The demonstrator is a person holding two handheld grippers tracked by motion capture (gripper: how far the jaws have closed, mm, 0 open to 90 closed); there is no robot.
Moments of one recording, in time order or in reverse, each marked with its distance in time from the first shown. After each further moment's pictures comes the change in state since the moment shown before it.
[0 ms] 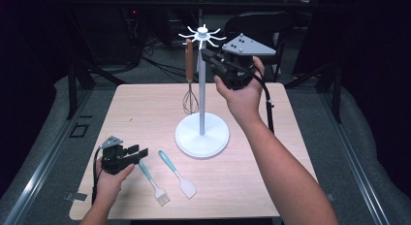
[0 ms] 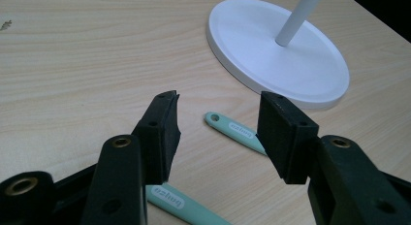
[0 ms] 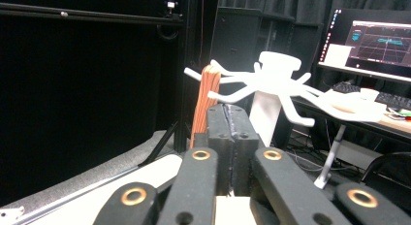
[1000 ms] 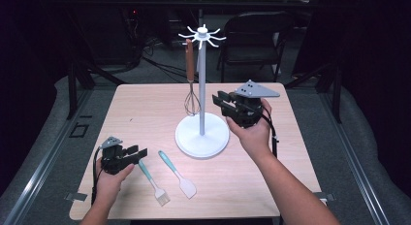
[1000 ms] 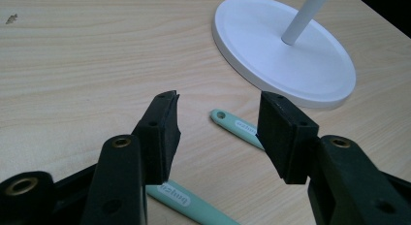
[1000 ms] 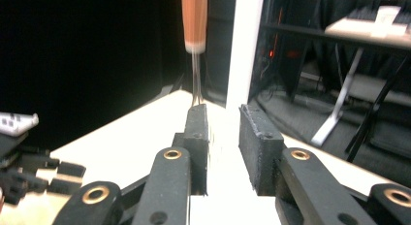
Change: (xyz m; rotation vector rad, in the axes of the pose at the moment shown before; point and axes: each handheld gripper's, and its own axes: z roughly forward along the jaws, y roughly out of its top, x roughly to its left) left arm 0.003 -0.002 0.001 0.004 0.010 -0.015; right arm -0.001 -0.100 -0.030 0.182 0.007 0.105
